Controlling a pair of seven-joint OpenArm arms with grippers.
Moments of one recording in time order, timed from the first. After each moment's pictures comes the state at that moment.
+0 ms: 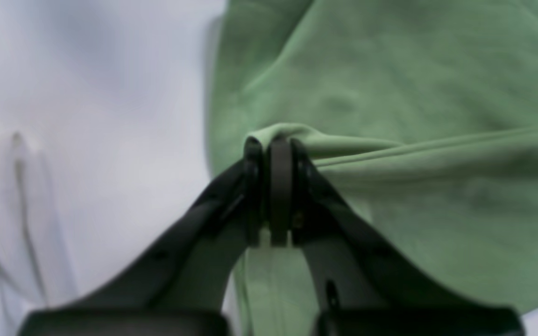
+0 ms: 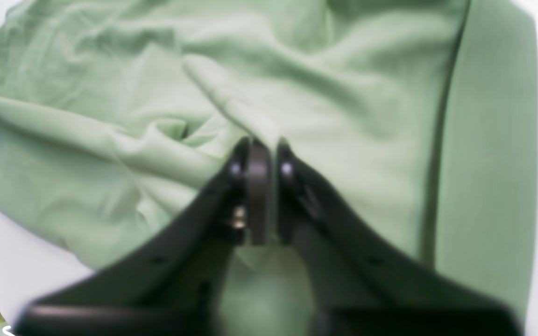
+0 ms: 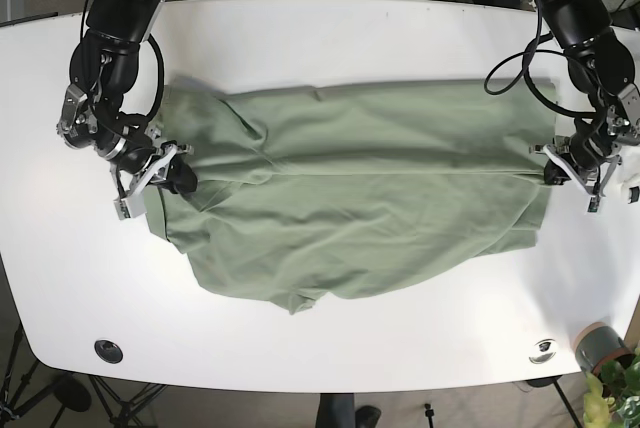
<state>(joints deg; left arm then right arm) -7.7 -21.2 -29.9 76.7 -20.6 -36.9 52.9 8.5 10.2 24.3 78.6 34.3 39.6 -55.7</state>
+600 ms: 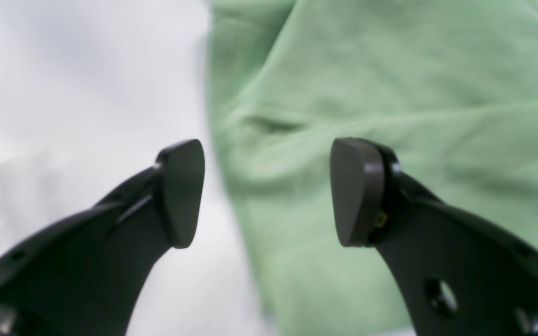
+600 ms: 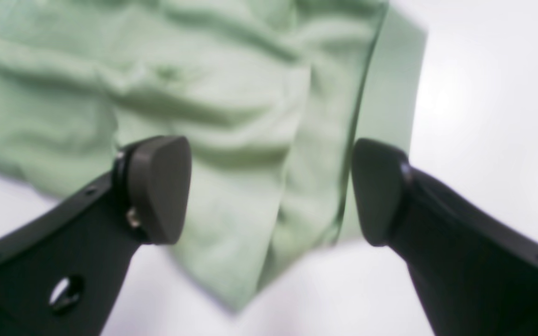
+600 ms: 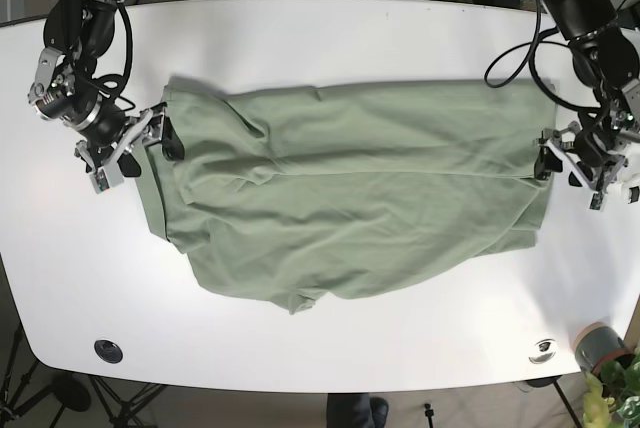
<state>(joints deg) -2.8 -23.4 -29.5 81.8 -21.5 -37.1 52.2 -5.1 16.2 24.7 96.9 34.4 39.6 -55.5</state>
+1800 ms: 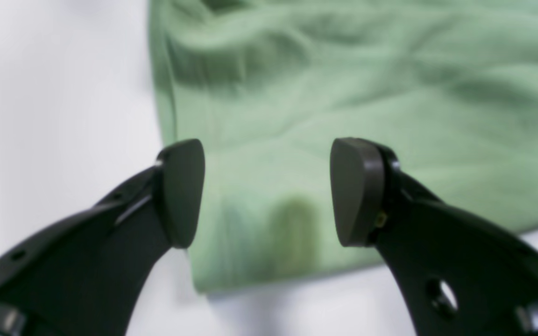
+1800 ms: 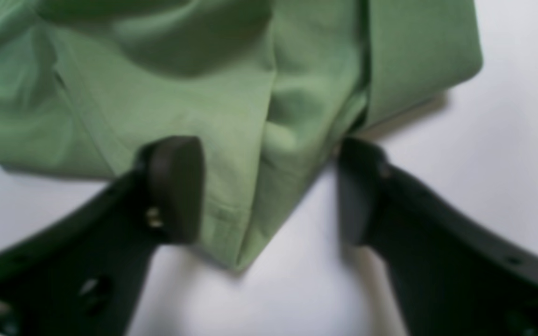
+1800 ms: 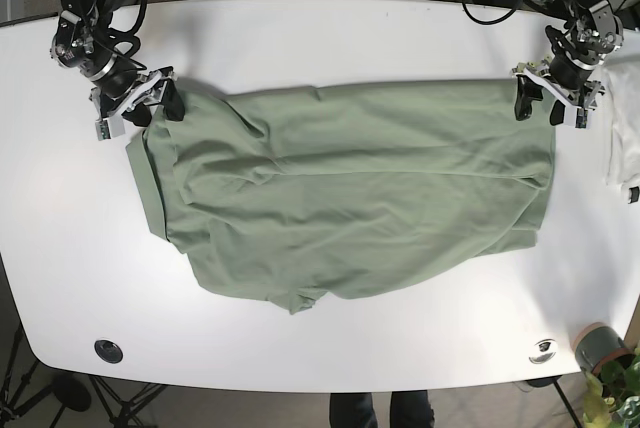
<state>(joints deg) 17.1 -17.5 -31.8 82.6 -18.0 -36.5 22.7 -12.9 14.1 24.7 84.4 30.3 38.2 -39.3</state>
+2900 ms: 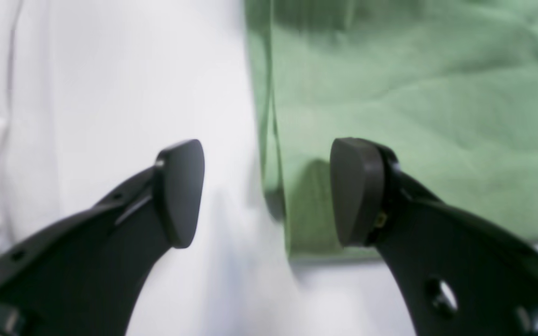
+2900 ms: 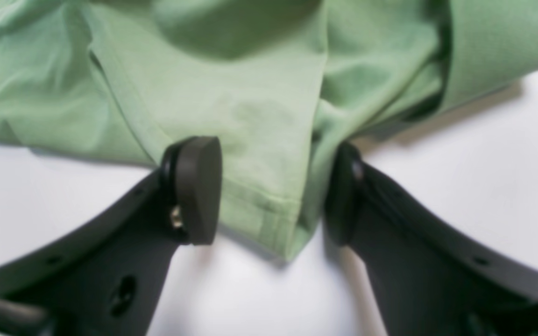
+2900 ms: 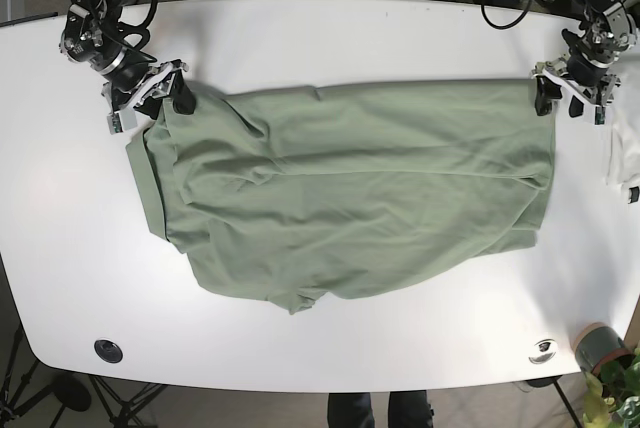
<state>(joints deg) 15.6 -20.3 -34.3 75.7 -18.0 -36.6 23.0 -14.2 12.1 24.4 85.6 30.4 39.4 -39.7</state>
